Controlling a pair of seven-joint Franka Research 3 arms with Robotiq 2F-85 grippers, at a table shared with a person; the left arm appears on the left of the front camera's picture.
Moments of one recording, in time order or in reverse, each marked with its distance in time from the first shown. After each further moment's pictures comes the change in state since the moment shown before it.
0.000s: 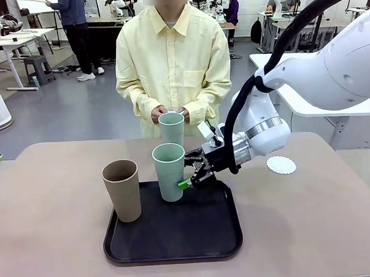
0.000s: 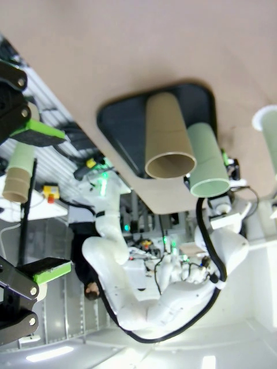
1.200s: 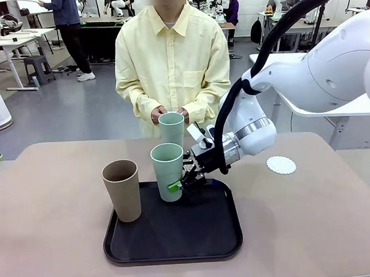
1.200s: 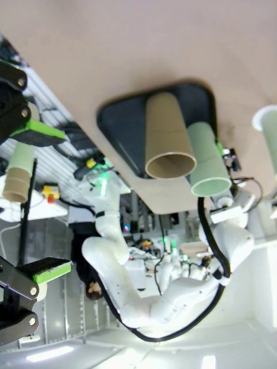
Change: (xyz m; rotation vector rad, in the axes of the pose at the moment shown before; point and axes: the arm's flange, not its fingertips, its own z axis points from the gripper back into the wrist) left arm 0.000 0.000 0.000 0.000 0.000 0.000; right arm 0.004 -0.013 -0.026 0.081 -0.004 0.046
